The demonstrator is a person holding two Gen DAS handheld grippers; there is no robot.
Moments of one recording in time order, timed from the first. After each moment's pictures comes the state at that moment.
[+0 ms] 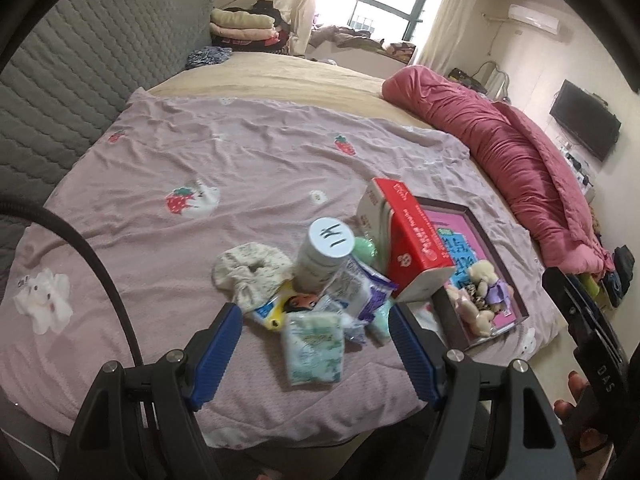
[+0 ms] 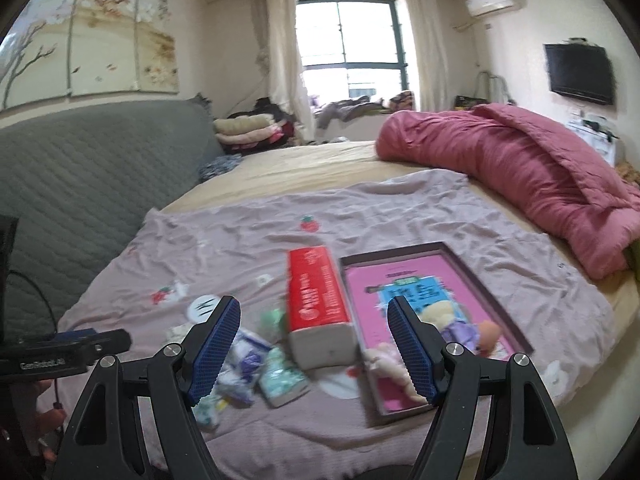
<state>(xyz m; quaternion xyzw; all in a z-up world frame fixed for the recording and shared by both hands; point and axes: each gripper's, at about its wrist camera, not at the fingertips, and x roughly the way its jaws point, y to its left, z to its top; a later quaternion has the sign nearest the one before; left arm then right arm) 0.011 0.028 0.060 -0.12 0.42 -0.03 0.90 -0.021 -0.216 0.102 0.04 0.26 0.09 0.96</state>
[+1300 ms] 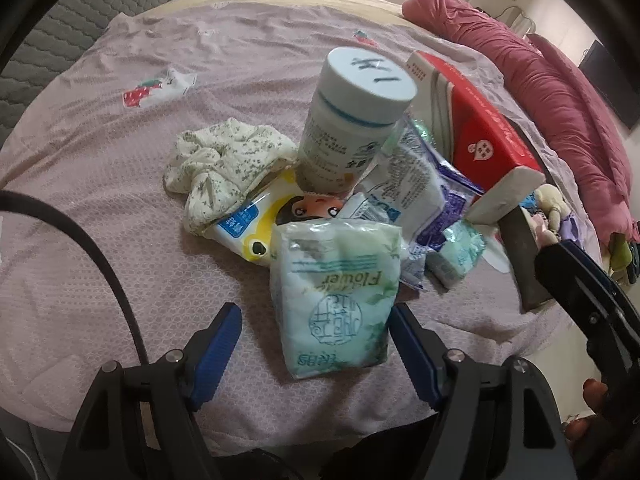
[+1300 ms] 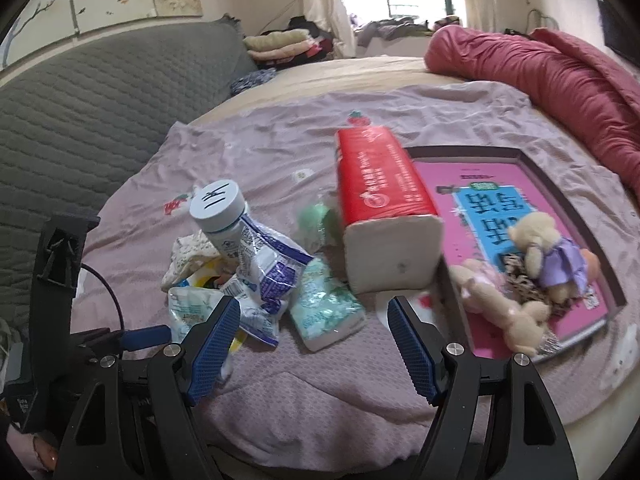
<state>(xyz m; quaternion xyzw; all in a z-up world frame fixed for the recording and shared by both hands) 0.056 0.001 -0.078 -0.11 0.54 -0.03 0.84 0.041 -0.175 -0.009 0.04 0.40 0.17 0.90</state>
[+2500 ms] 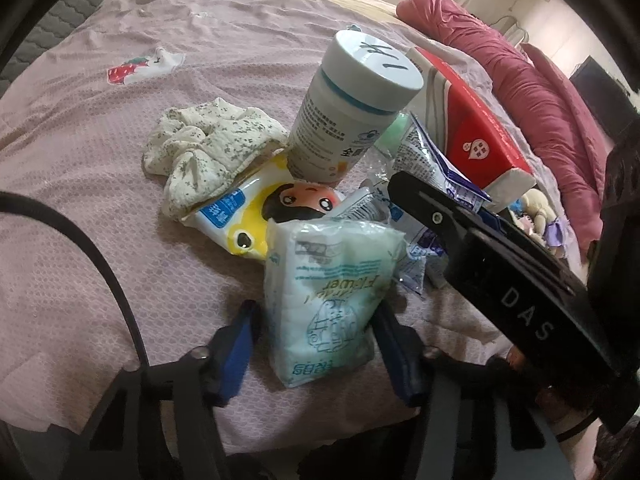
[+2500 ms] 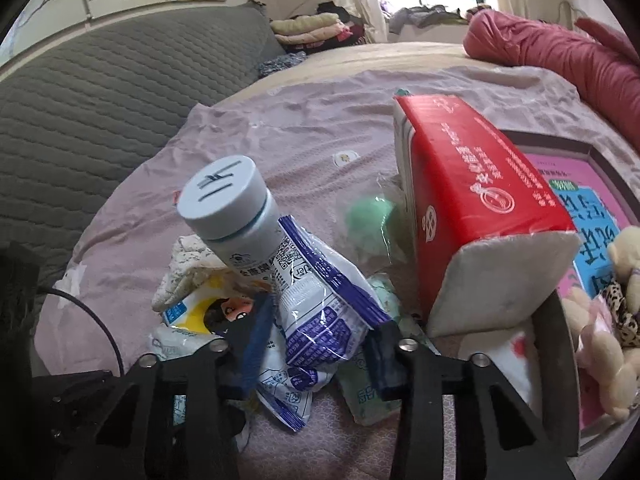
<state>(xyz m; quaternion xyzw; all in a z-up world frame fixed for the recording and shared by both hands) 0.061 0.009 -0.090 -0.15 0.54 -0.06 0.83 0.100 -0.124 -0.055 0.04 0.41 0.22 0.89</state>
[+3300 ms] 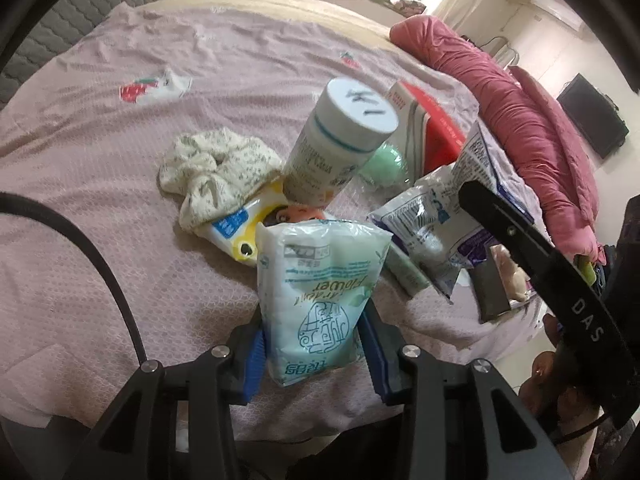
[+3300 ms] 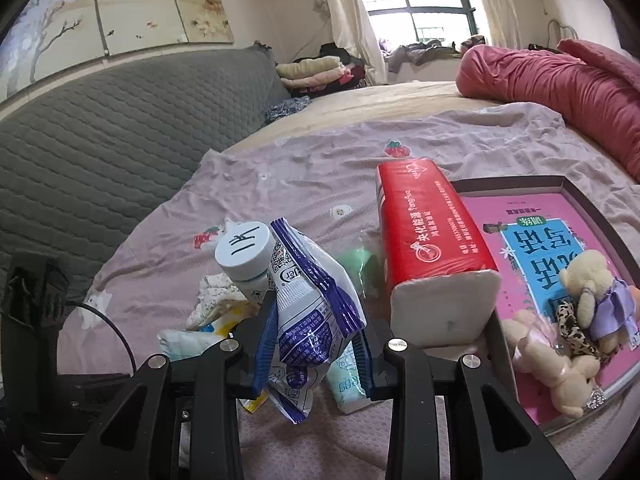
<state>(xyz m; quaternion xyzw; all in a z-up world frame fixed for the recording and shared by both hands) 0.040 0.019 -0.062 -0.17 0.50 -0.07 0.85 0.063 -0.165 -0.008 0.06 0.34 0.23 0.91</state>
